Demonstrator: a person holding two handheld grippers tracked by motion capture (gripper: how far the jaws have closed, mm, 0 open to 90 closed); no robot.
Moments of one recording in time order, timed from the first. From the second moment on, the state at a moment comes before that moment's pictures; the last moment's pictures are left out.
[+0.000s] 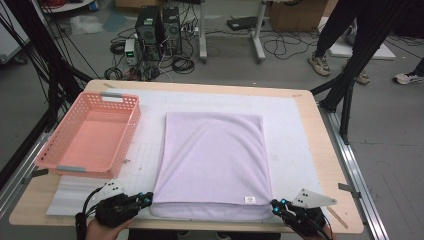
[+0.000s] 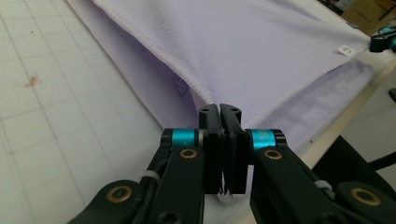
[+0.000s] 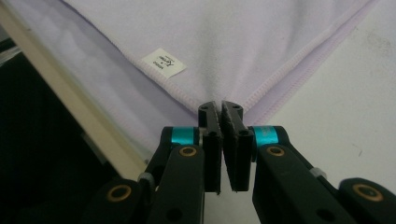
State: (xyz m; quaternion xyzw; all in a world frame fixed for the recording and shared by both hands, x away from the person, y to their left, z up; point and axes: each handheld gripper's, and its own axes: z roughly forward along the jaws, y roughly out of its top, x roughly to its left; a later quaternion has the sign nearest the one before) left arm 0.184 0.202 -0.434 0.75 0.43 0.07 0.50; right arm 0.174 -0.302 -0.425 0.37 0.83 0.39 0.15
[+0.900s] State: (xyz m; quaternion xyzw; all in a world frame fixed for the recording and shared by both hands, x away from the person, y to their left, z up) left arm 0.215 0.190 -0.429 0.74 0.44 0.11 0.49; right arm 0.177 -0.316 -0.422 0.43 0.78 0.42 0.17
